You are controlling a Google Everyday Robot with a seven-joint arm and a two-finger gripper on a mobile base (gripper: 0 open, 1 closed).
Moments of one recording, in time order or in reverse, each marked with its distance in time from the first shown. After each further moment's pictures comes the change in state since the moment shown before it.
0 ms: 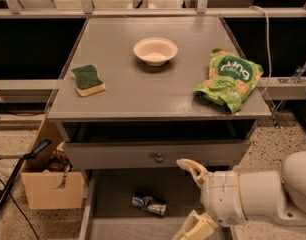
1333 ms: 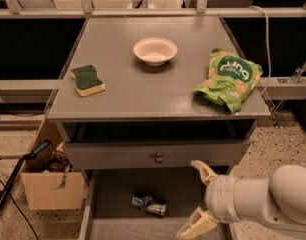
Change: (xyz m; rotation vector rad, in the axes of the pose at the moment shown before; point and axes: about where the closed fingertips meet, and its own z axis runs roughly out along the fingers) arm 0.085 -0.051 0.013 0.177 0.169 -0.043
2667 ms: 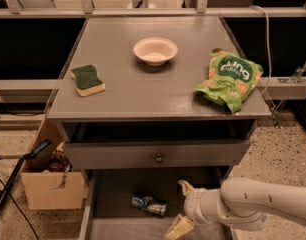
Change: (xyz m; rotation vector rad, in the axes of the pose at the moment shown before) arm 0.123 0.001 0.141 -0.072 0.132 0.108
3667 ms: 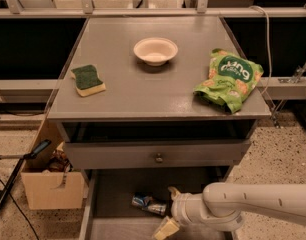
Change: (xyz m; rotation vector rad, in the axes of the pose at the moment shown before) arm 0.021 0.001 0.079 -0.035 -0.016 0.077
